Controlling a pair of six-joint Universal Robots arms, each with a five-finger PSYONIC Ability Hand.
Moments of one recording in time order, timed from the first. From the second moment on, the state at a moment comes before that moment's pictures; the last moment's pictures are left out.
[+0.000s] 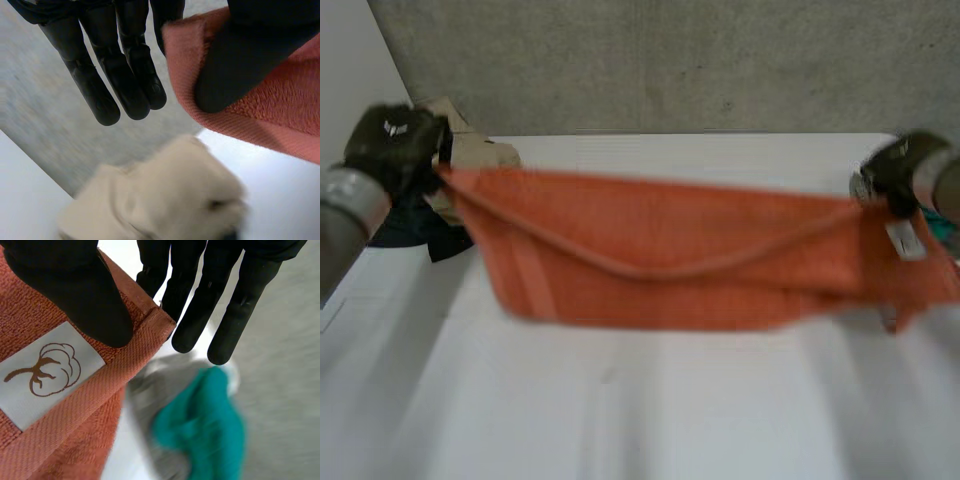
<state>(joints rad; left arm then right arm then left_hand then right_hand) 4.63 -1.90 -1.44 3.39 -1.30 3.54 1.73 -0.92 0.80 0.49 1.57 2.33 1.15 1.20 1.20 1.20 0.99 1.10 1.18 1.19 1.20 0.99</state>
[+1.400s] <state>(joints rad) 4.58 -1.80 -1.72 3.54 -1.35 3.35 1.77 -1.03 1.26 0.18 1.51 2.52 1.15 1.20 1.20 1.20 0.99 1.12 1.19 1.19 1.20 0.98</state>
